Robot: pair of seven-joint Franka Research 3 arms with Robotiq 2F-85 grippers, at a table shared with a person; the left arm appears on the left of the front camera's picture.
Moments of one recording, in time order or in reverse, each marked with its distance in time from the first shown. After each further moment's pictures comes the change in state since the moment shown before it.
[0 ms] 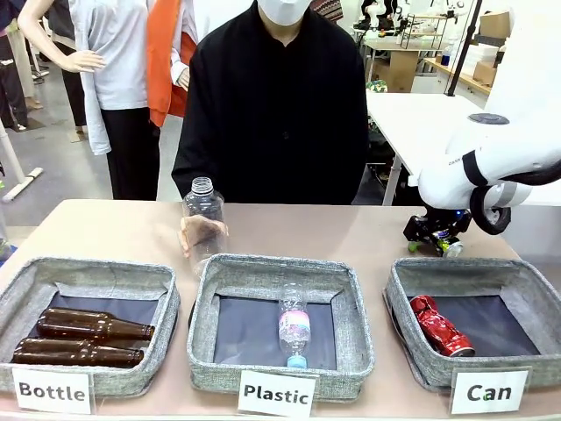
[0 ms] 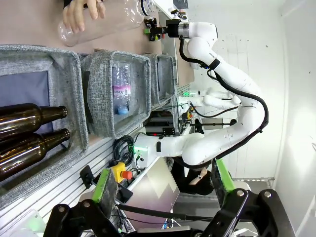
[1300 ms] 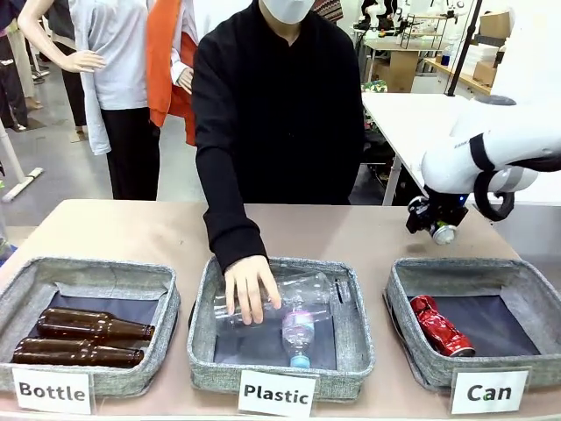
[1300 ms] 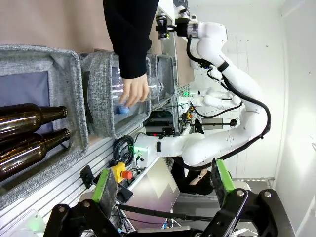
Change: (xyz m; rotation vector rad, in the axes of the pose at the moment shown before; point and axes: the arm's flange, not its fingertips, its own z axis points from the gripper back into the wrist) left arm 0.000 0.000 0.000 0.000 0.000 0.000; right arm 0.000 0.005 0.059 0.007 -0.058 0.002
